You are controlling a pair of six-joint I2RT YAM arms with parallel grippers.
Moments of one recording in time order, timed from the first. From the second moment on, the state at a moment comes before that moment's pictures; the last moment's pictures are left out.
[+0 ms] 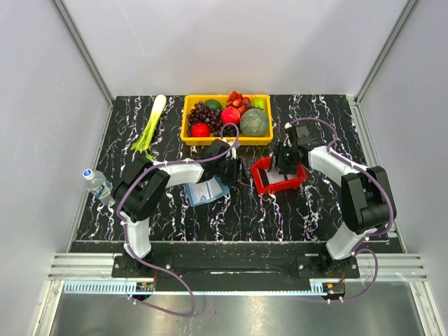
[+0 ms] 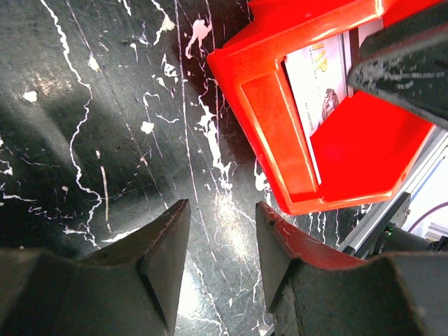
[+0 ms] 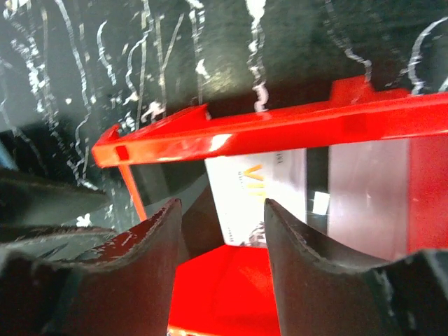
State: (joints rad) left arm -0.67 1.90 1.09 0.00 0.40 -0.68; right arm 0.28 1.66 1.05 -0.39 -0.23 0.41
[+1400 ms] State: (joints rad) left arm -0.67 1.99 1.17 0.03 0.48 -0.68; right arm 0.26 1.77 1.04 -0.25 -0.60 0.44
